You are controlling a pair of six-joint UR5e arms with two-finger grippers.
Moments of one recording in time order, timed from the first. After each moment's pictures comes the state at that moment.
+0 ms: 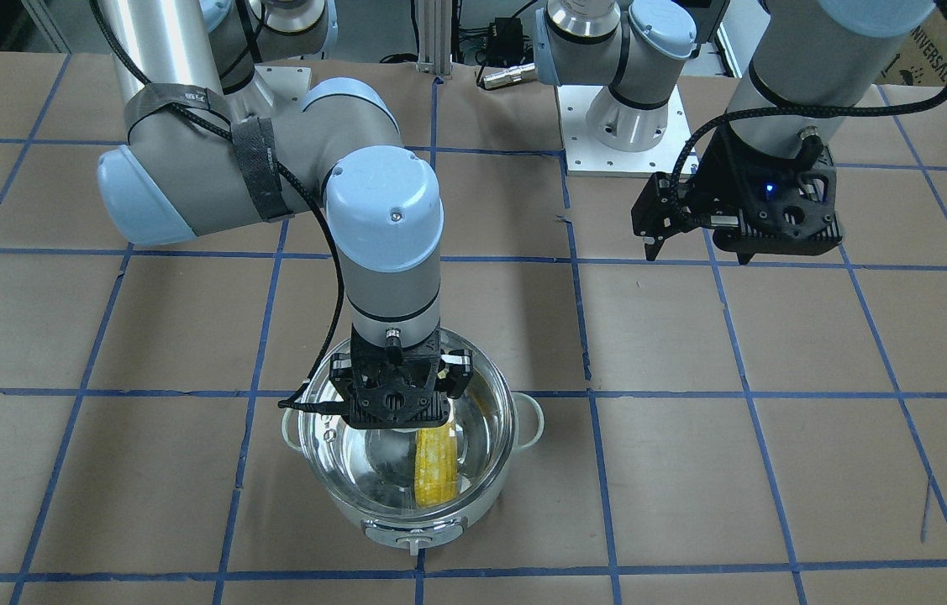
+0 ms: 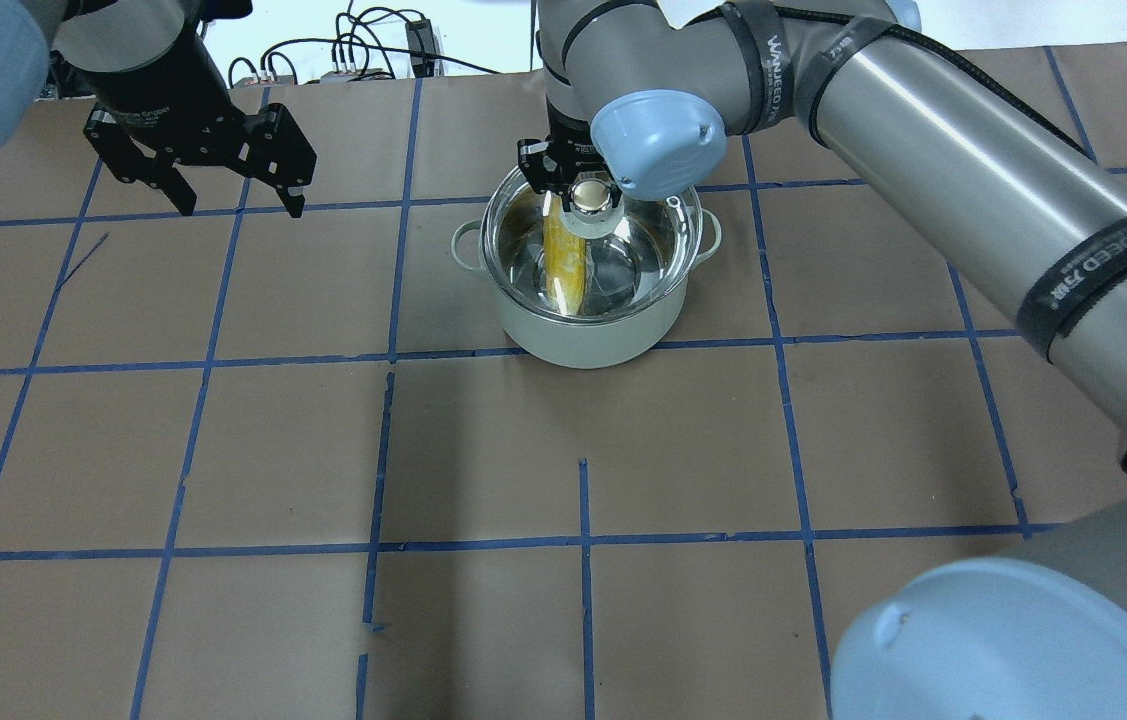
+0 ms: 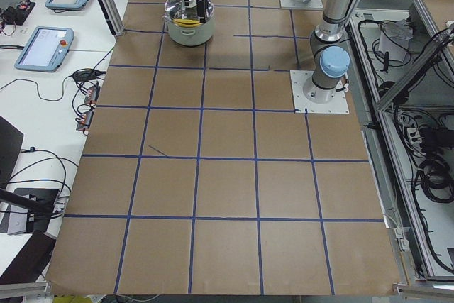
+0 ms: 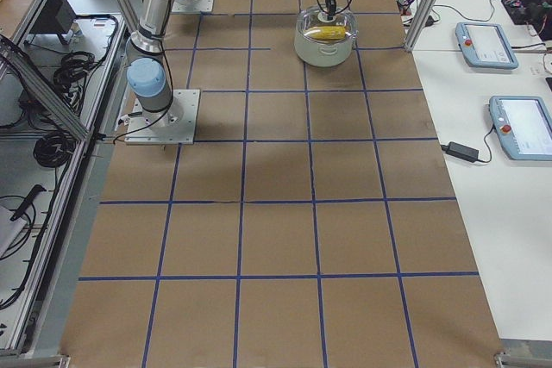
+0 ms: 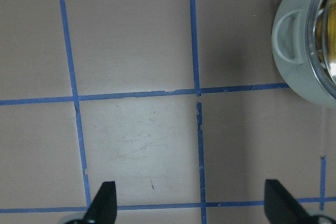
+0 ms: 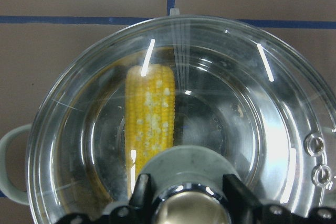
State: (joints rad) left arm -1.54 -1.67 -1.46 -1.59 1.61 0.08; right arm 1.90 -1.06 1.30 -1.93 -1.60 0.30
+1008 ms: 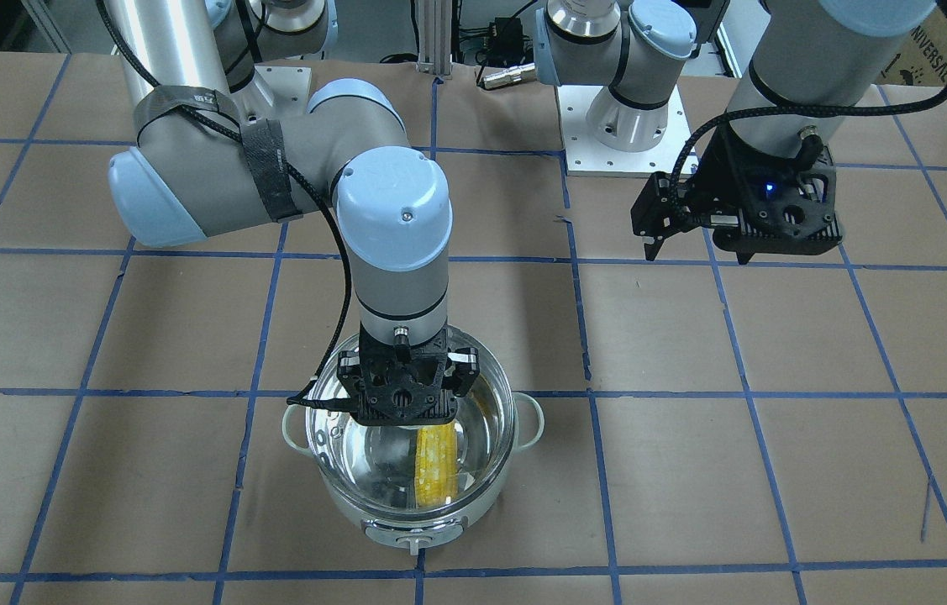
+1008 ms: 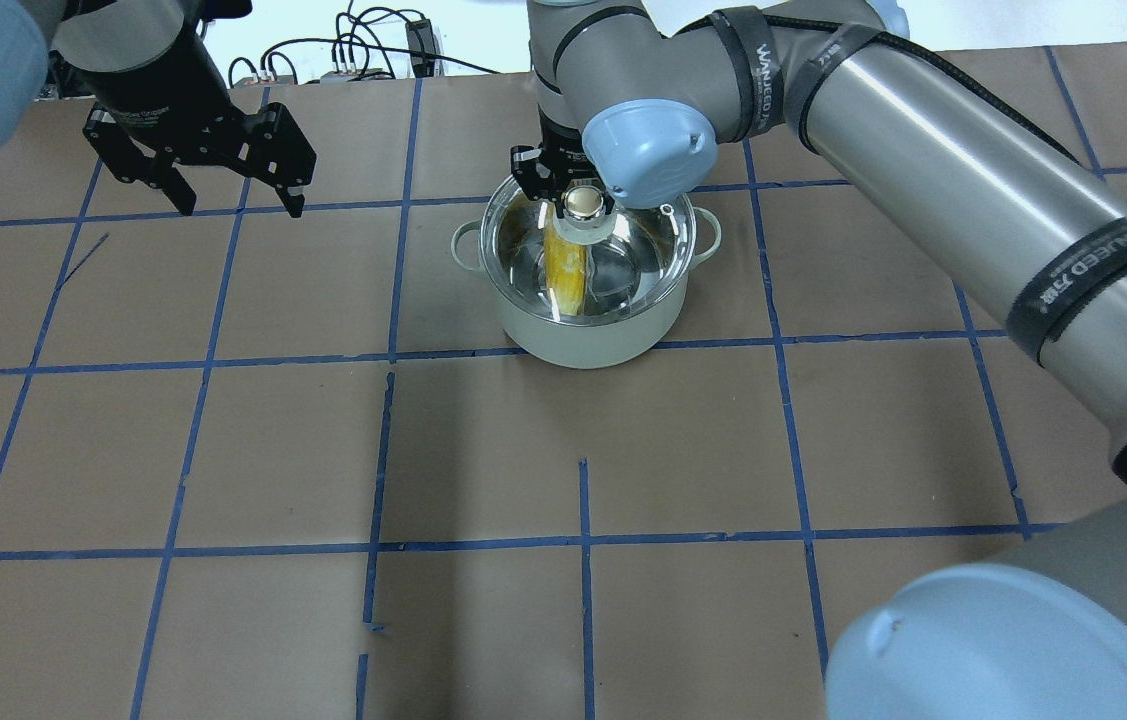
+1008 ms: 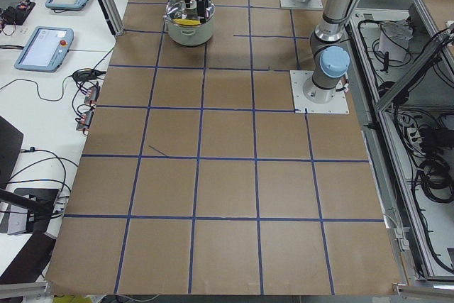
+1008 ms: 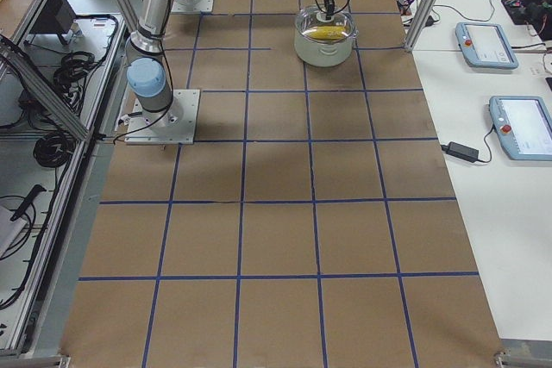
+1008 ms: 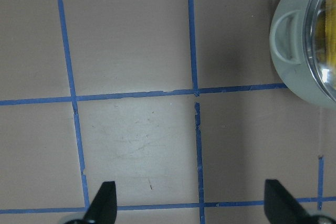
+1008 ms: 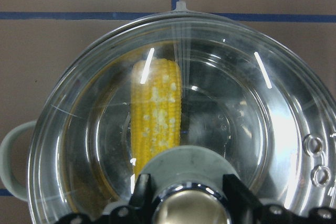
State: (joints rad) left arm -1.54 -1.67 -1.46 -1.59 1.61 0.08; right arm 1.91 -1.06 1.31 -1.94 -1.60 0.32
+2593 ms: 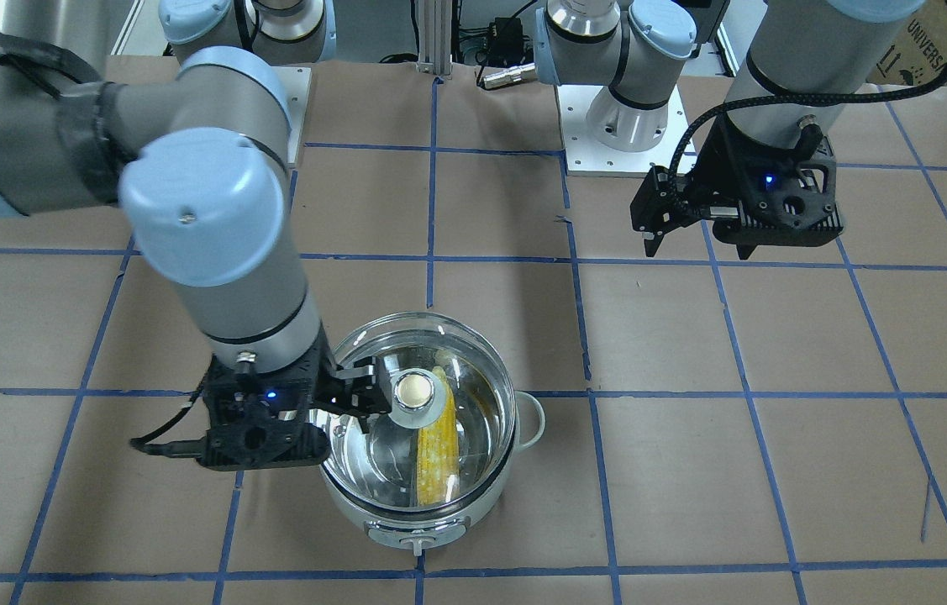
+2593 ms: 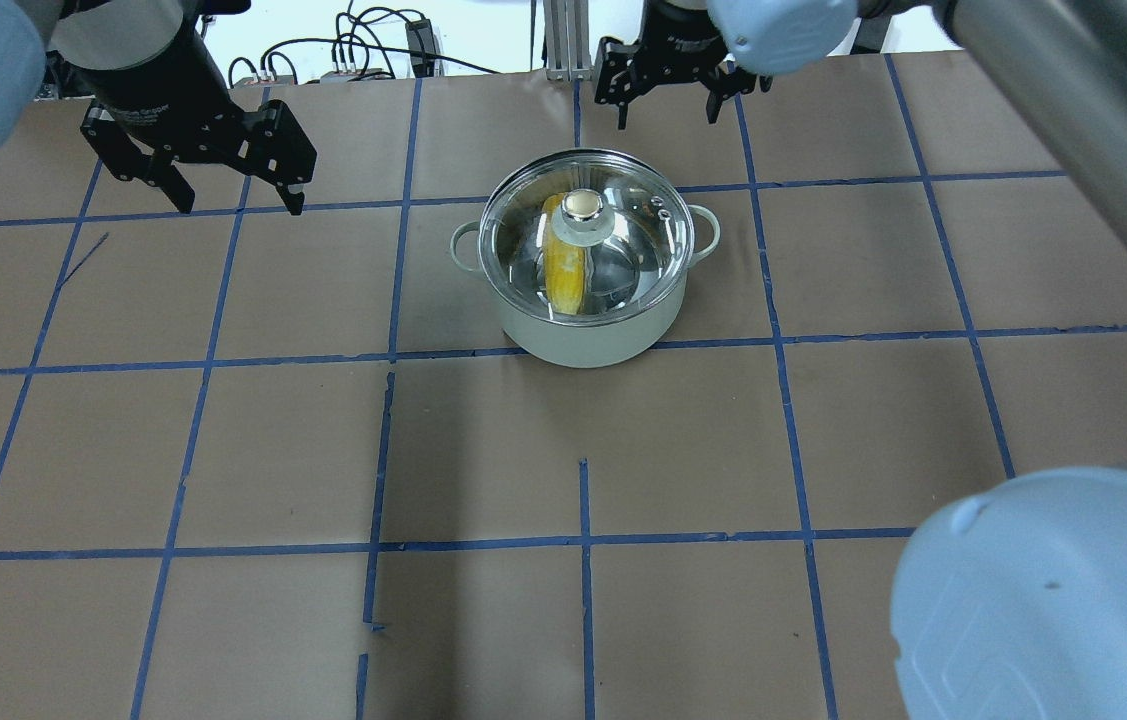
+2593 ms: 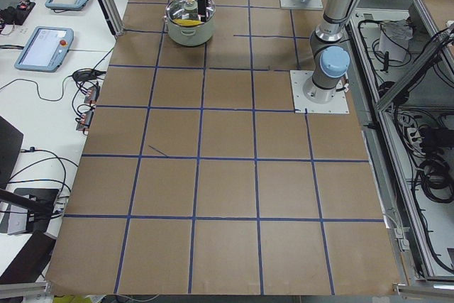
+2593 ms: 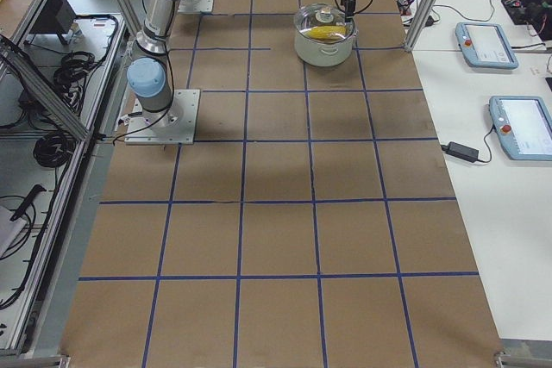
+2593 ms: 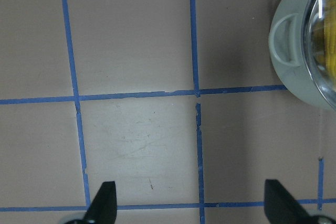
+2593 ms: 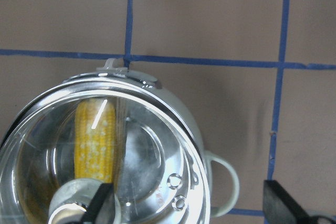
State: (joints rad) left arm -1.55 -1.66 -1.46 -1.59 1.62 0.07; right arm 1.72 -1.08 1.13 -1.73 -1.52 0.09
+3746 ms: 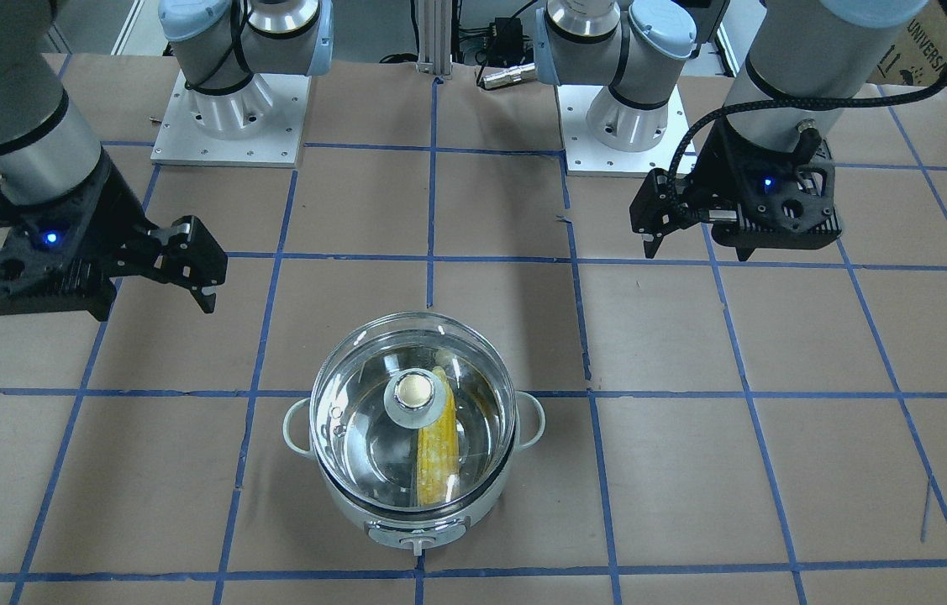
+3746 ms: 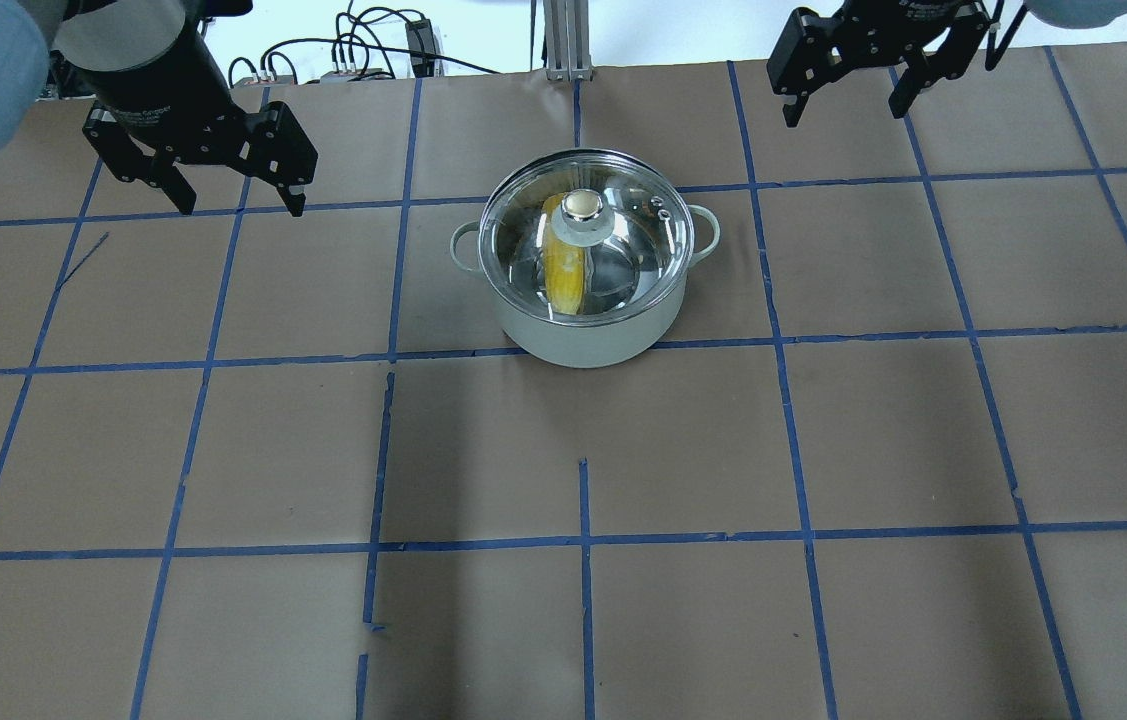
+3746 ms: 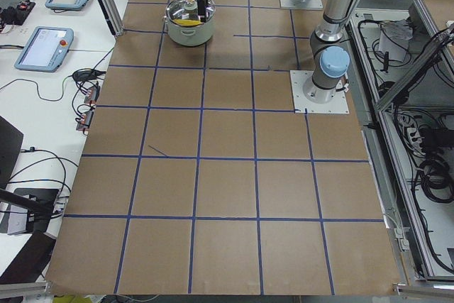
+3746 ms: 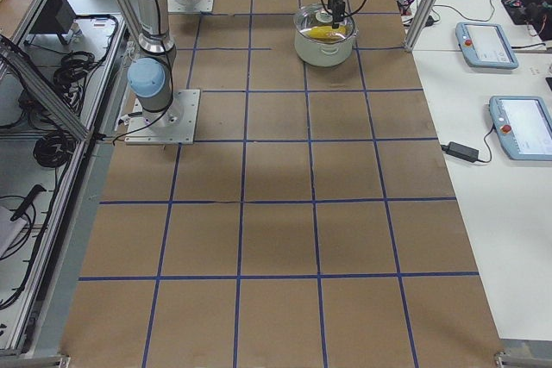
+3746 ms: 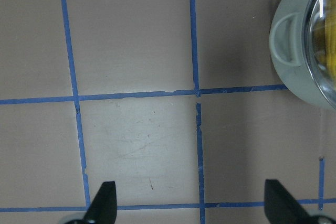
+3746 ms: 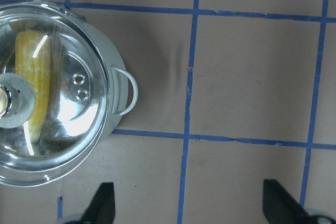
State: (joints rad) left arm -1.55 -1.66 -1.46 -1.59 1.62 0.07; right arm 1.56 -1.39 1.36 -1.61 -1.53 -0.09
